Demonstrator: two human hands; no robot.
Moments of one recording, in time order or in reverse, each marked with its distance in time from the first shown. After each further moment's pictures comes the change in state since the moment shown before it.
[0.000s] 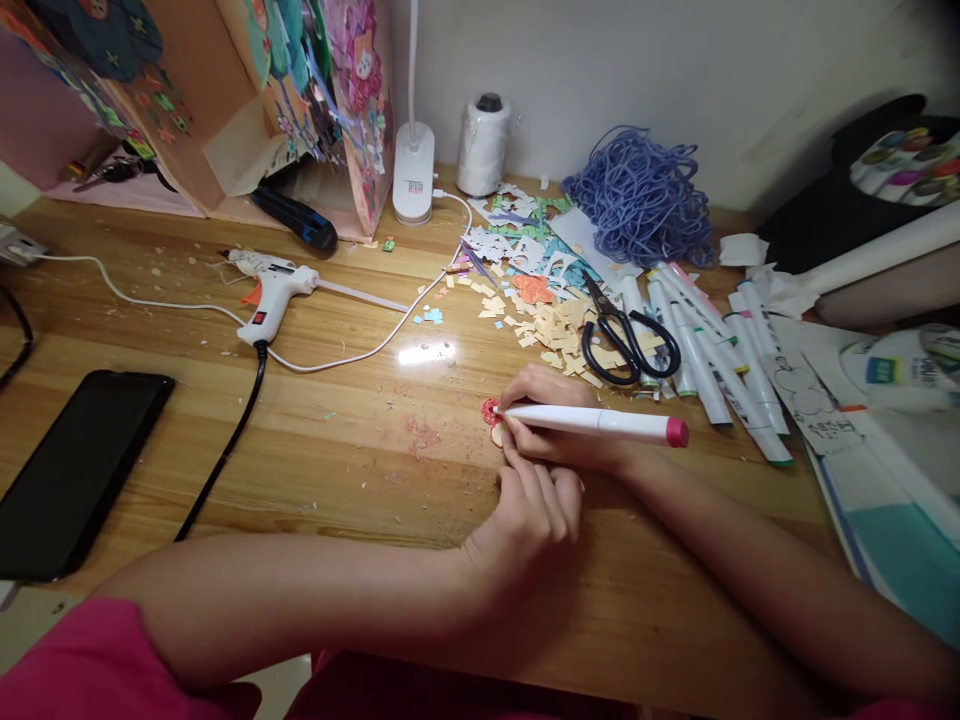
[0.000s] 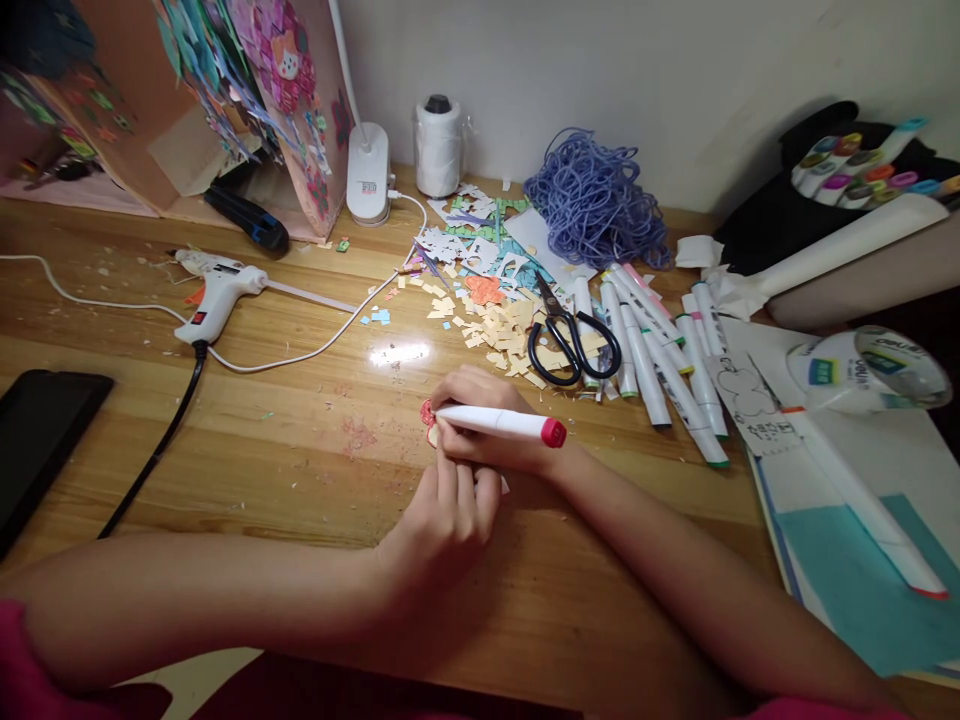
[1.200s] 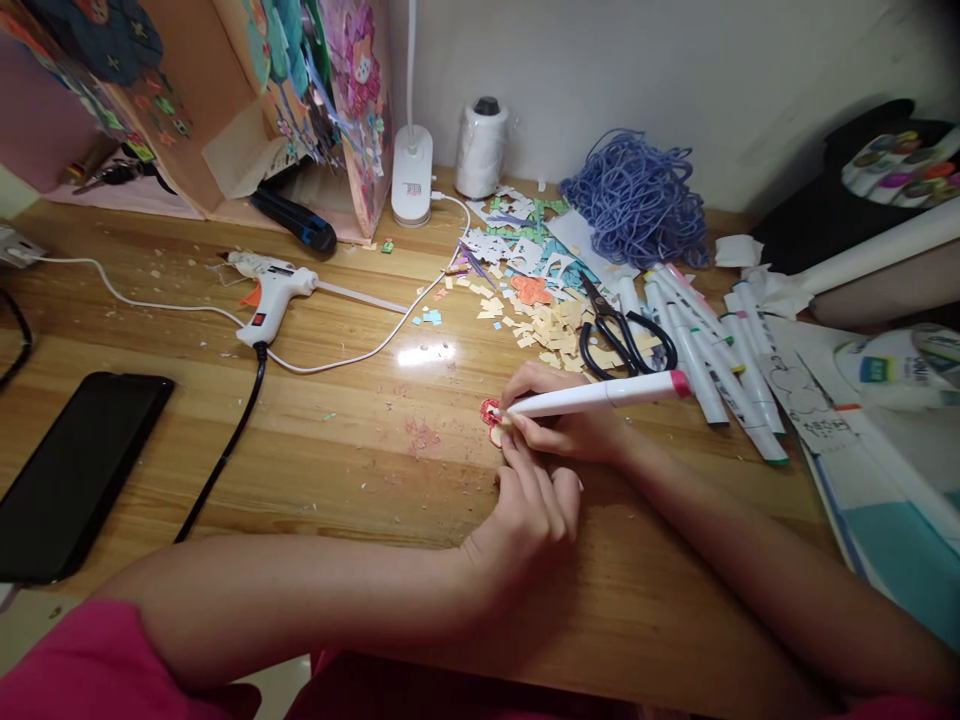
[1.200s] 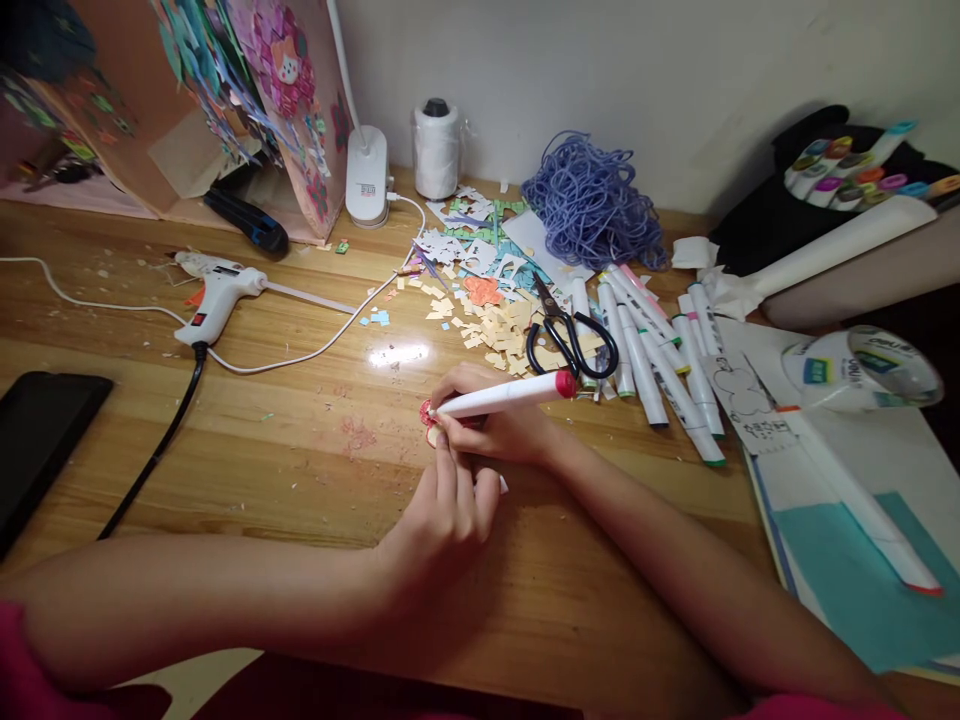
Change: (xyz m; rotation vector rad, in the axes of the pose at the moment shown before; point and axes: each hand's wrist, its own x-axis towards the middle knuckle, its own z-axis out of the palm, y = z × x) left_hand 0.001 -0.001 -0.001 -0.022 0.033 -0.013; right_hand 0.000 0.006 -0.008 0.172 -0.111 0.056
